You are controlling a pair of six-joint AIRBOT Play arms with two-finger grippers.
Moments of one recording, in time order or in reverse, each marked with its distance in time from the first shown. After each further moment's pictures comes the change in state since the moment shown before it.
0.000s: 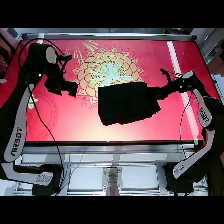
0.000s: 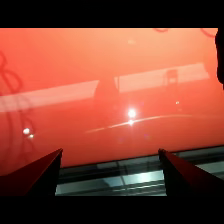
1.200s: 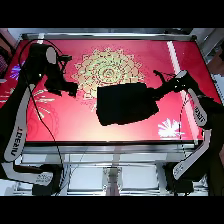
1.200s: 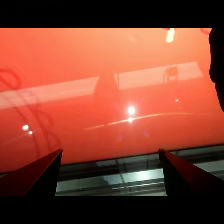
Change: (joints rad) left arm -0.001 -0.003 0.000 0.001 -0.008 -0.011; right arm 0.086 -0.016 0.009 -0.078 -0.003 0.029
